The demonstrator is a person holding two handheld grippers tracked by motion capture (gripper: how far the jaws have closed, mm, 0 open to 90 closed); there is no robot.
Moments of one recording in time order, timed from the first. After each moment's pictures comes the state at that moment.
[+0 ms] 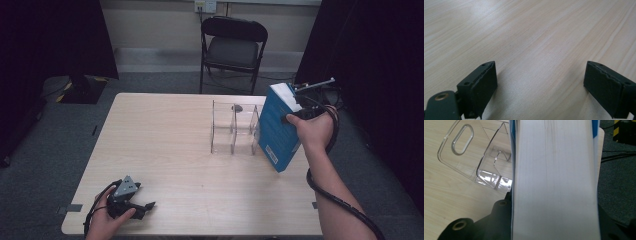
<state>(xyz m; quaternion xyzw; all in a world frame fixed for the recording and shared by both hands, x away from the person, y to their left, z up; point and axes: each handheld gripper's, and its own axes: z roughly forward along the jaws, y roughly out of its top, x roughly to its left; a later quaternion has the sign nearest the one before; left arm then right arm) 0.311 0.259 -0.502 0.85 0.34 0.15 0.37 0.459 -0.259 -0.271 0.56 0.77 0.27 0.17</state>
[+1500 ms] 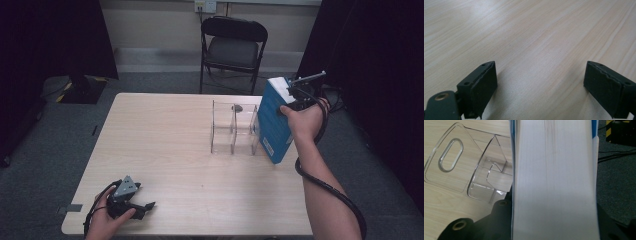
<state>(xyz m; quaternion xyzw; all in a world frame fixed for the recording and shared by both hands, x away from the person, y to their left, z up) 0.311 0.259 -0.502 0.85 0.34 0.15 0.37 0.489 -0.248 -0.276 0.58 0.75 0.26 0.19</state>
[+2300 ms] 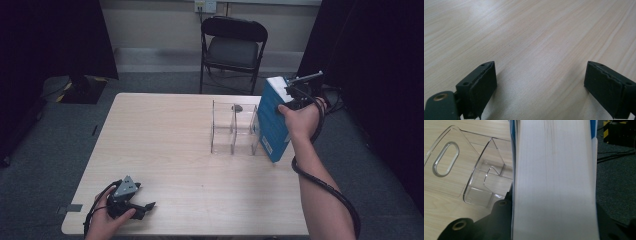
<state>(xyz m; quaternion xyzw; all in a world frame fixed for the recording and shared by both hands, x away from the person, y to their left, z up) 0.311 0.259 -0.502 0.85 0.34 0.14 0.37 0.496 -0.244 -0.281 0.58 0.74 0.26 0.20</state>
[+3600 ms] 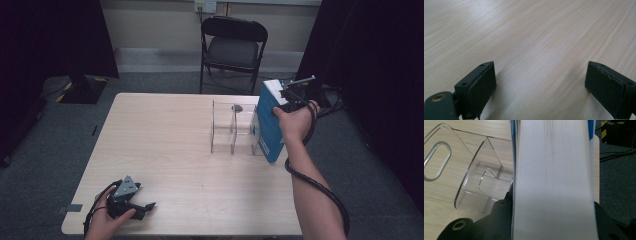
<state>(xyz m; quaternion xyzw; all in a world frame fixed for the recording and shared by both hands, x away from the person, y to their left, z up) 0.311 0.258 -0.502 0.85 0.34 0.14 0.37 0.504 -0.237 -0.300 0.59 0.74 0.26 0.20</state>
